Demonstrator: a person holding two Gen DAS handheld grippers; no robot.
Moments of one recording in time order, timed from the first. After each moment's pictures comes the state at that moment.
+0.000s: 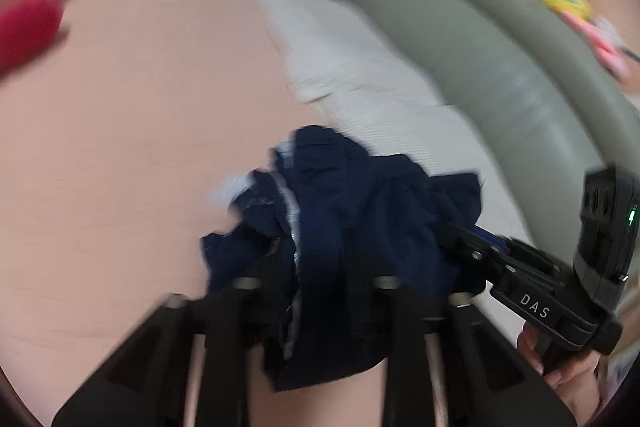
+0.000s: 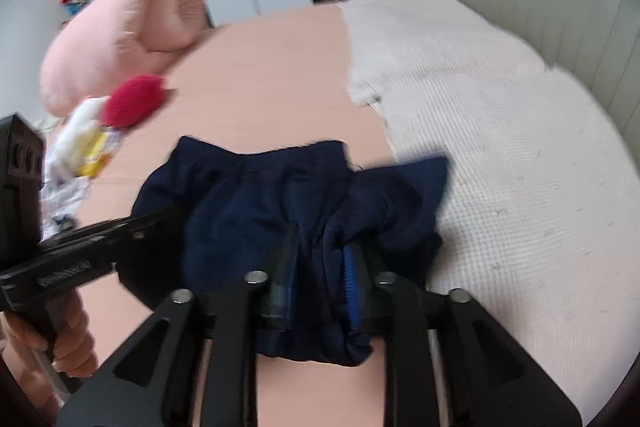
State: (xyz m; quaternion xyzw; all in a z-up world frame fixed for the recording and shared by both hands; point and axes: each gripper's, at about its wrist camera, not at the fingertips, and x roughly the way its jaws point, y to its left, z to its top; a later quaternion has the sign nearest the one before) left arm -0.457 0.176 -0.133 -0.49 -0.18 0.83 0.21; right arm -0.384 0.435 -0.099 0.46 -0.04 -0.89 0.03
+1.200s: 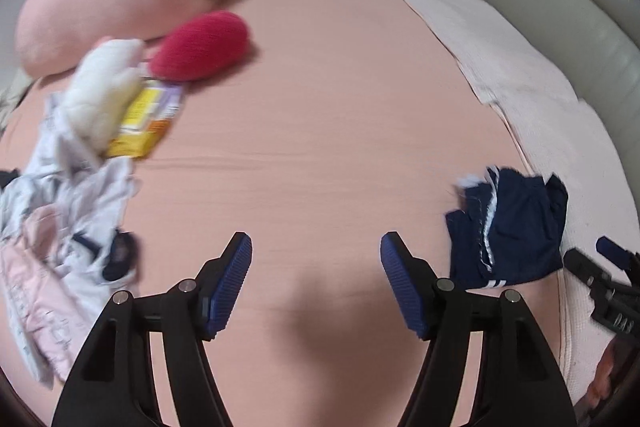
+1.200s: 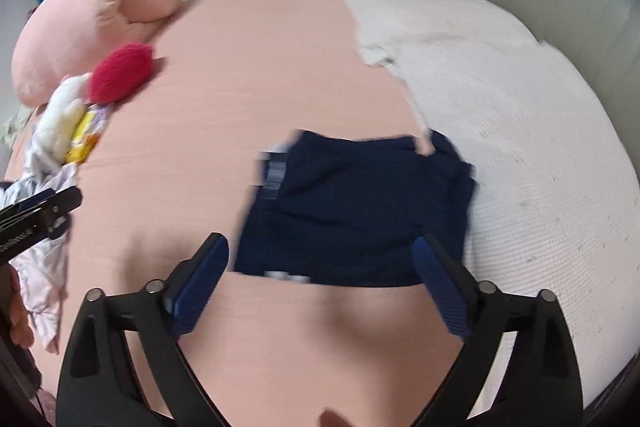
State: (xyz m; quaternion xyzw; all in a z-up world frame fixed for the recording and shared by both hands) left arm -0.397 0.013 -0.042 -0.48 -0.05 0.87 0.00; right arm -0.377 0.323 -0.047 0.49 -0.02 -0.87 0.00
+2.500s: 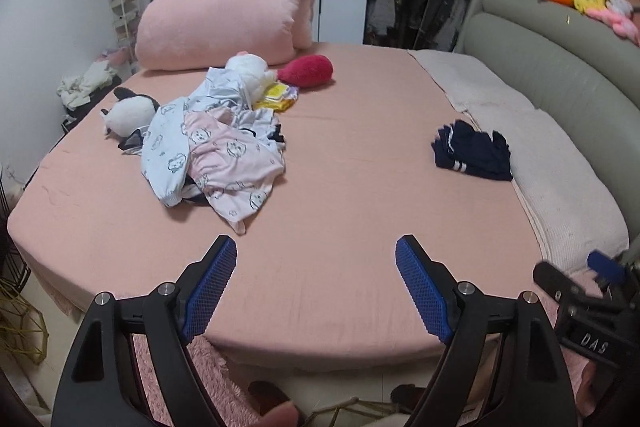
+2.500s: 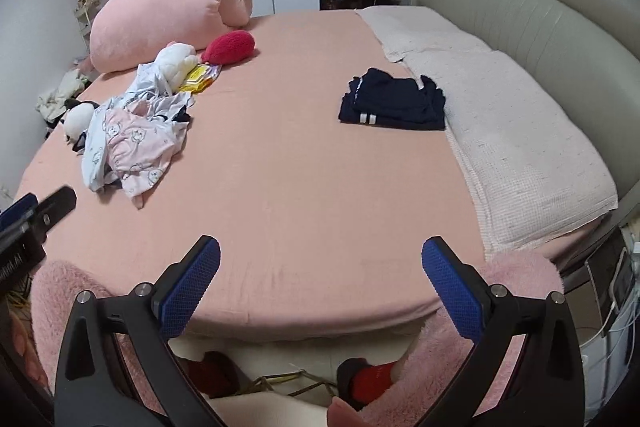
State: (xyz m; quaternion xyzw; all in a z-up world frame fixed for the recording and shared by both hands) left arm 0.015 -0.034 0.028 -0.37 -0.05 0.93 -0.06; right arm 0.000 0.207 0.019 0.41 0.00 -0.91 0.01
